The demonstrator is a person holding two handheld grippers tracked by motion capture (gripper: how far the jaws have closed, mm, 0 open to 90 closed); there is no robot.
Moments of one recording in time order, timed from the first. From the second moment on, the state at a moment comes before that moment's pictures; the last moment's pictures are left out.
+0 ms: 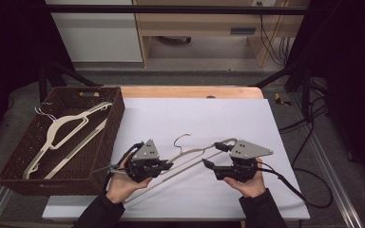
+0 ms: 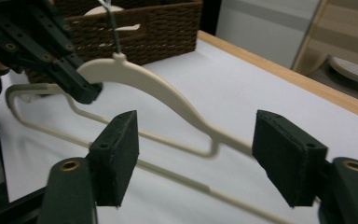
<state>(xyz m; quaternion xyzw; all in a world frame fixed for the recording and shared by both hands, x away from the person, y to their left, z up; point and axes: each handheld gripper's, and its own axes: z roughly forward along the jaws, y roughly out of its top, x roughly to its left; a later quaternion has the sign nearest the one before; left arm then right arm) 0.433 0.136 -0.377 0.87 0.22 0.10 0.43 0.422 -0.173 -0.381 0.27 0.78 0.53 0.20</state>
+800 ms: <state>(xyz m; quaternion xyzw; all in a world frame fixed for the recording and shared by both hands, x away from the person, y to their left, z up) 0.429 0.202 -0.273 0.81 0.24 0.19 0.49 0.424 -0.235 -0.388 0.40 0.72 0.52 0.23</state>
